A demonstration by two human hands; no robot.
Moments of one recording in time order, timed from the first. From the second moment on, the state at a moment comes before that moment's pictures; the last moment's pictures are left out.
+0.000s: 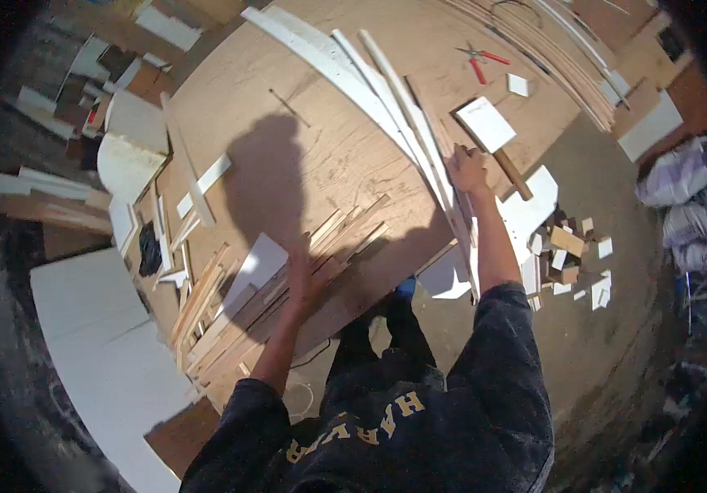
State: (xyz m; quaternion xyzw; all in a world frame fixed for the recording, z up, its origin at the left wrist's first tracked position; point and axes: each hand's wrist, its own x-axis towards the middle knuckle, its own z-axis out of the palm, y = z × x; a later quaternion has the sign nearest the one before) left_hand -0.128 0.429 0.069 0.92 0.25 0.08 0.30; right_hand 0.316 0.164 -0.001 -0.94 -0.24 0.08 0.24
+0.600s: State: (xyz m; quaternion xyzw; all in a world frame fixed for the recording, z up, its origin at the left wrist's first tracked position) left_hand -0.251 0.469 0.081 0.92 0.31 0.04 0.23; right_hand 0.009 0.356 0.083 -0.68 -0.71 0.16 0.14
